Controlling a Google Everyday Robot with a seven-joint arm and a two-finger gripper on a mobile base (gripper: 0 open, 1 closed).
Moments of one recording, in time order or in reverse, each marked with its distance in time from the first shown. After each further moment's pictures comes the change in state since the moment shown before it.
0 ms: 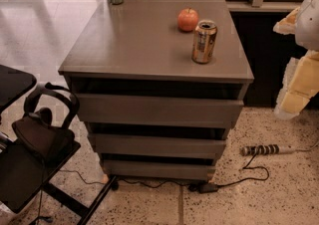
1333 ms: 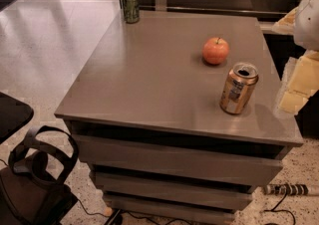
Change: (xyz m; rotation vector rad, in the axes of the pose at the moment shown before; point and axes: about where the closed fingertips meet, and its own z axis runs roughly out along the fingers) arm 0.000 0.000 0.000 0.001 0.000 0.000
